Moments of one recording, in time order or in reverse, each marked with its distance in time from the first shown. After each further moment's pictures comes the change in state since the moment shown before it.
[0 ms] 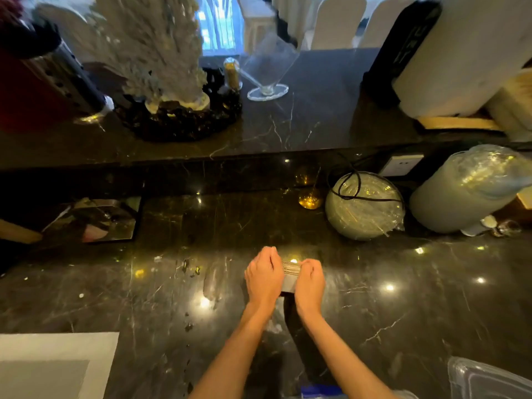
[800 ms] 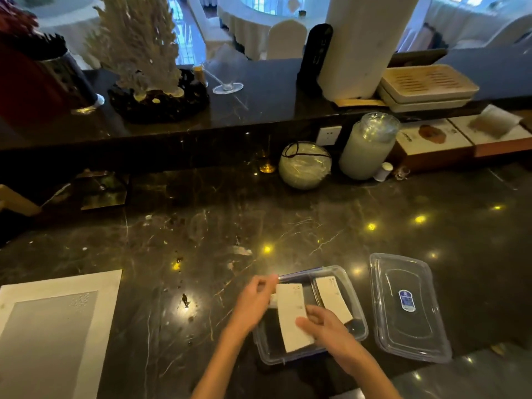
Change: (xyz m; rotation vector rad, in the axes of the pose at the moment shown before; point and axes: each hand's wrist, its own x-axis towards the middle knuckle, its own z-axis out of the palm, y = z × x) left_hand -0.248 0.027 -0.117 -0.284 -0.668 -0.248; right_hand -0.239 0.063 -0.240 -0.084 -0.636 0.307
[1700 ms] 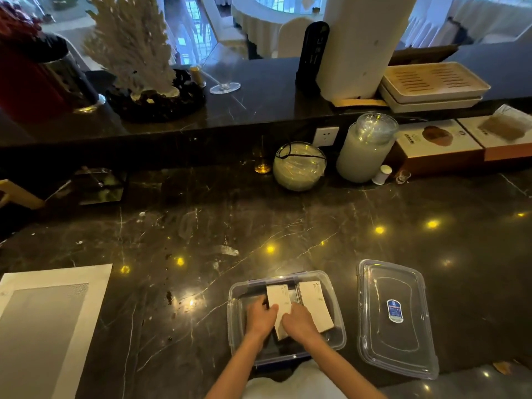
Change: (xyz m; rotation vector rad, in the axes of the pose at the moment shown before) left_hand 0.037 -0.044 0.106 -0.097 0.153 -0.255; right_hand 0.069 0.014 -0.011 -0.462 0.198 0.045
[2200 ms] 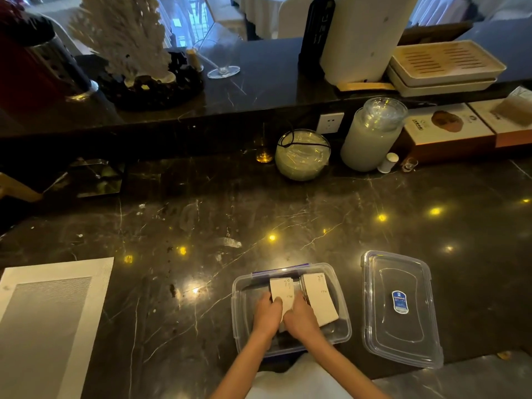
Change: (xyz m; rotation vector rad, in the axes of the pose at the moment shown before) left_hand -0.009 0.001 0.006 -0.062 -0.037 -0.056; right_hand -0.002 0.003 0.014 0.023 0.059 -0.056
